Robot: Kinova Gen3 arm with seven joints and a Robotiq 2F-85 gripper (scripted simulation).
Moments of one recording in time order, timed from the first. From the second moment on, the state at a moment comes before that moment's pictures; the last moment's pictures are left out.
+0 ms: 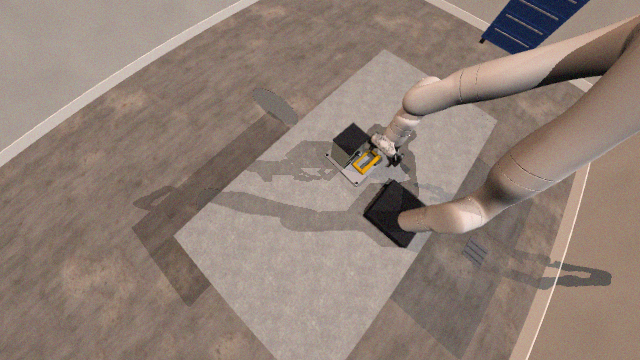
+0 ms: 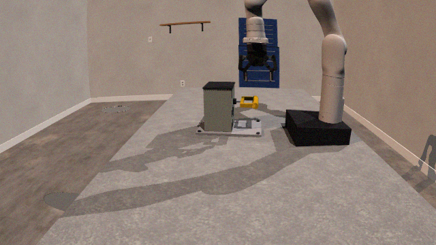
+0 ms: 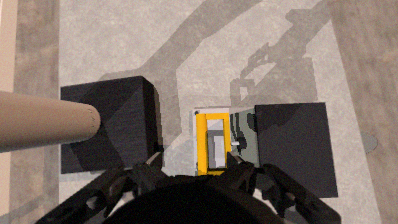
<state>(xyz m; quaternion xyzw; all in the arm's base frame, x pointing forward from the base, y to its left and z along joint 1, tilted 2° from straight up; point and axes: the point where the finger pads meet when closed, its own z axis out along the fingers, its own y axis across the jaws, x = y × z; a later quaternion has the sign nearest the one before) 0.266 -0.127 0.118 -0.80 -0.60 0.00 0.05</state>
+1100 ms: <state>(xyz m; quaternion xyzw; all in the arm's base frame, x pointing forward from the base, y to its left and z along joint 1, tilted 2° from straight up) 0.274 -0.127 0.120 -0.79 -0.61 0.01 0.02</state>
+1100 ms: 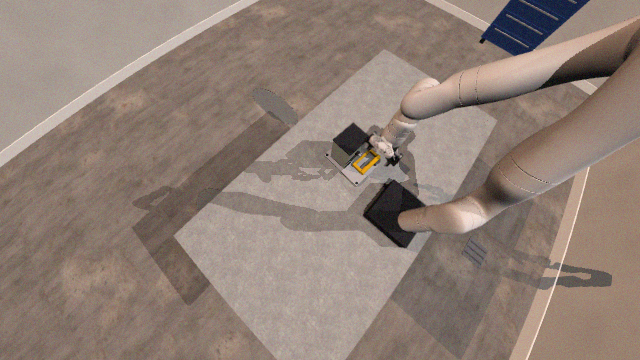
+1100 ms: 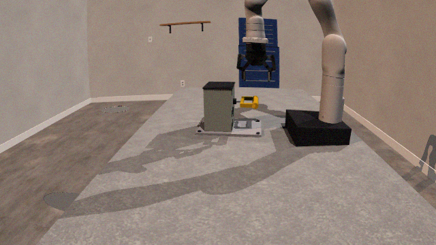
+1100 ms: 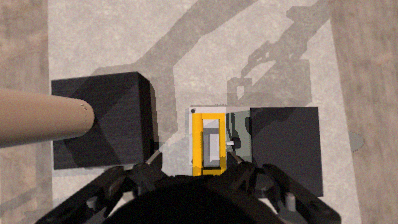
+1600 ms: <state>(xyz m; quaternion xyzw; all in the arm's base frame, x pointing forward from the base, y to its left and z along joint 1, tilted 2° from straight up) 0.276 -0.126 0.121 -0.79 -0.62 0.01 0.02</state>
